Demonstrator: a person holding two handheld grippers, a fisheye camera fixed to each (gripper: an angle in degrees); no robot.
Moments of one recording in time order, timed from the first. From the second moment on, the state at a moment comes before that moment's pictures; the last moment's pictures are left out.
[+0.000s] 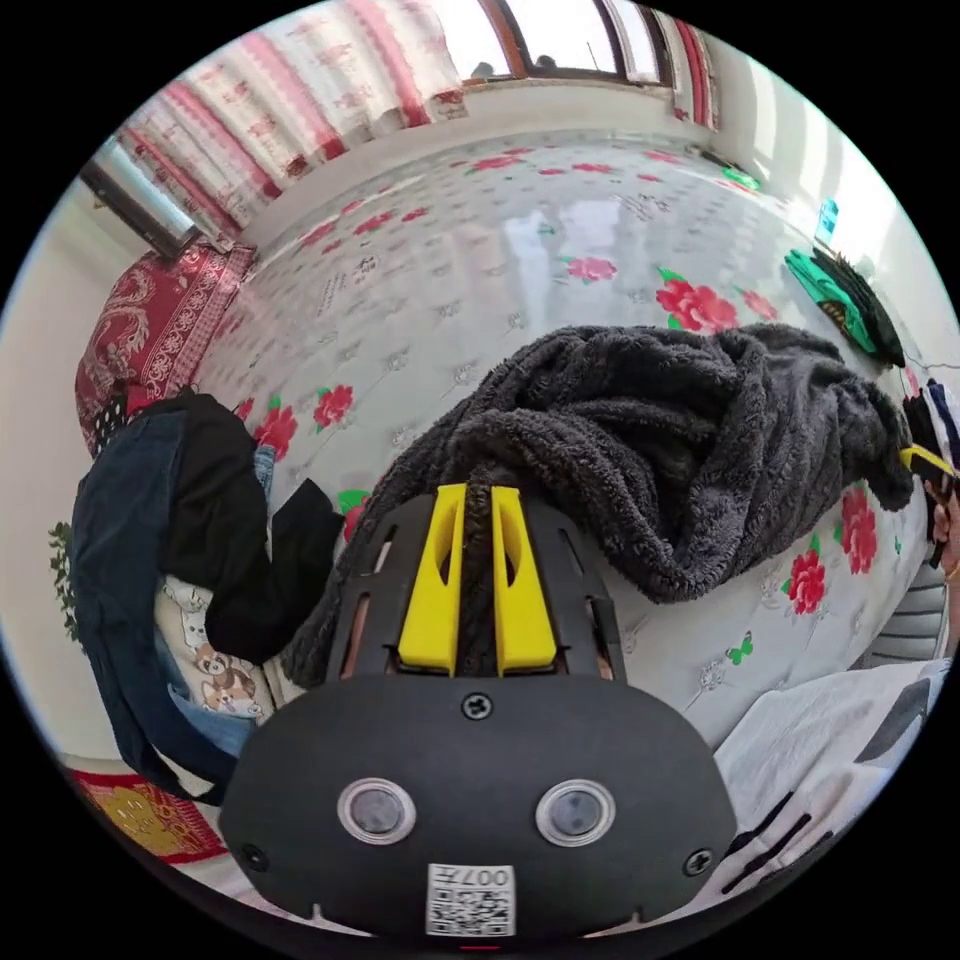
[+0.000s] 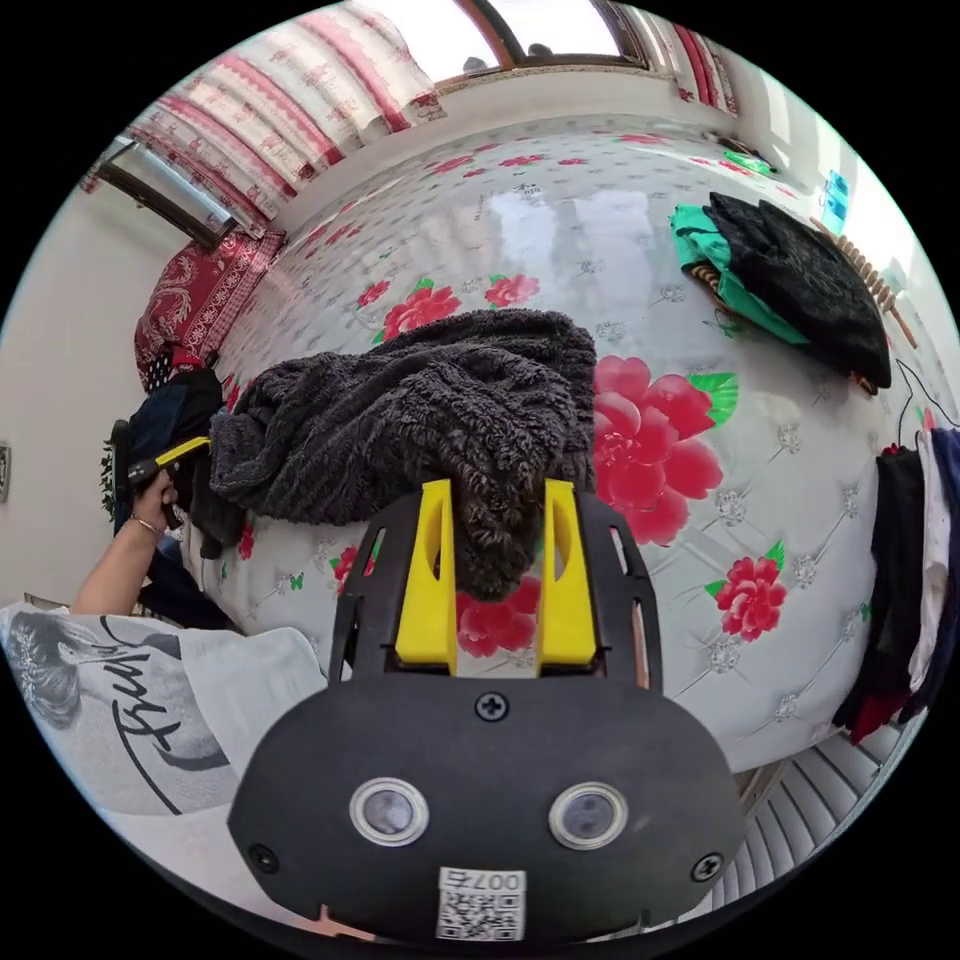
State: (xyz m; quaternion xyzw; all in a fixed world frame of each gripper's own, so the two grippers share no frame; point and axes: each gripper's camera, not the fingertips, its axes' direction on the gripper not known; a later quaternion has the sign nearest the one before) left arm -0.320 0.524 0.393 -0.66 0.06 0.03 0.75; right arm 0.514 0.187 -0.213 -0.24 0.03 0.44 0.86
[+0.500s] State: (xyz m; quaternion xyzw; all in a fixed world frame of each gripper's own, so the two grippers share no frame) left arm -0.406 0.571 0.248 -0.71 0.00 -0.21 0.67; right arm 0.536 0.179 -0.200 -0.31 -0.05 0.46 0.83
